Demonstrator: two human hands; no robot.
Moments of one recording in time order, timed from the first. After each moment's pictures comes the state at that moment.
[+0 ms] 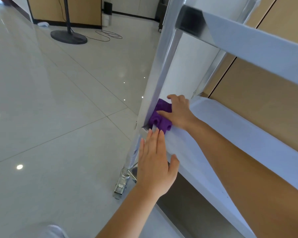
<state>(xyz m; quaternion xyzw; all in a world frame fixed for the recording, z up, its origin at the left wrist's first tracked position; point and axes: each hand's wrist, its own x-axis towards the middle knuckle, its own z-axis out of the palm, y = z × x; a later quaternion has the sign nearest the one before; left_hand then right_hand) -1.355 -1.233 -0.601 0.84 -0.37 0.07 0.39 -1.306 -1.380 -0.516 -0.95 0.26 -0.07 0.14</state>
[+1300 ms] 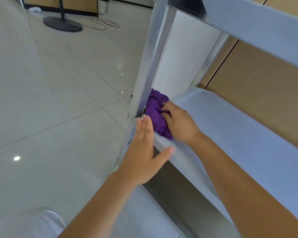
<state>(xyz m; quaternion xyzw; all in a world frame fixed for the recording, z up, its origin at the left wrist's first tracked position) -1.343 -1.217 -0.593 0.79 -0.42 -0.12 0.43 -1.364 -1.357 -0.524 -0.96 0.19 -0.10 0.18</state>
